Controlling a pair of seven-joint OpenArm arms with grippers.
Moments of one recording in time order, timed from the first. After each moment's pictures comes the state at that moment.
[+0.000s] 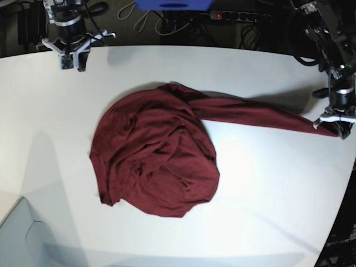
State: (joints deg) left arm 12.4 -9.7 -33.8 102.6 -20.6 0.1 25.6; right arm -45.0 8.3 5.3 116.7 0.1 0.0 -21.8
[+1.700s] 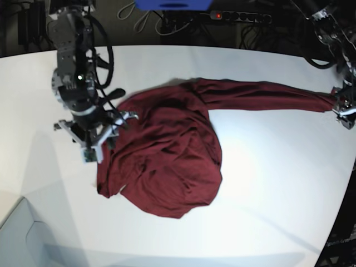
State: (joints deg) left arm 8.6 -10.1 -44.7 94.4 -31.5 0.3 33.0; right arm -5.5 6.5 -6.1 115.7 0.0 0.1 -57.3
